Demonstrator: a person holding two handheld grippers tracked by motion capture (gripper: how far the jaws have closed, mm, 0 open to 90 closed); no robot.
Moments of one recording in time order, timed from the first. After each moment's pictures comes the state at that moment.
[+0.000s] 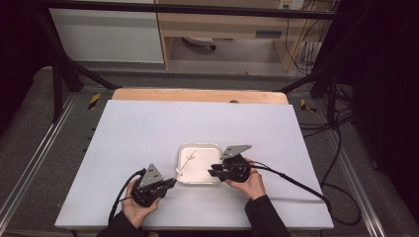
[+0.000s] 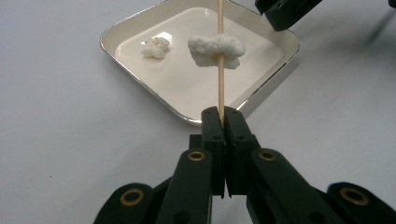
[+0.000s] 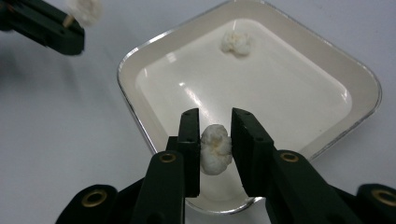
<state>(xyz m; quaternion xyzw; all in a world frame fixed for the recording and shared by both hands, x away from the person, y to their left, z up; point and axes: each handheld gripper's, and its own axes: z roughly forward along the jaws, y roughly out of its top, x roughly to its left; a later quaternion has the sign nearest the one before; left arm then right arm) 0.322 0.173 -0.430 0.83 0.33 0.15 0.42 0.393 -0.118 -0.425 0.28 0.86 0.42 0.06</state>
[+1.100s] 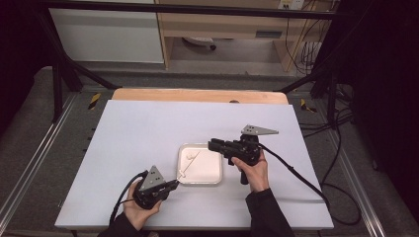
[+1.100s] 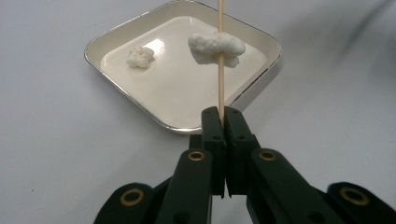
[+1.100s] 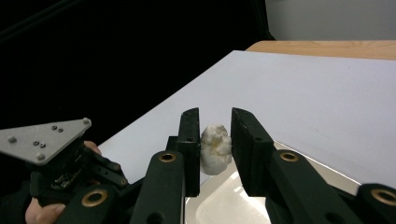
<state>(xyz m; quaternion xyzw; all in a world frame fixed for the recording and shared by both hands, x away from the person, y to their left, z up) 0.316 0.167 -0.428 0.83 0.31 0.15 0.43 0.405 -0.137 -0.367 0.34 0.71 0.62 0.00</state>
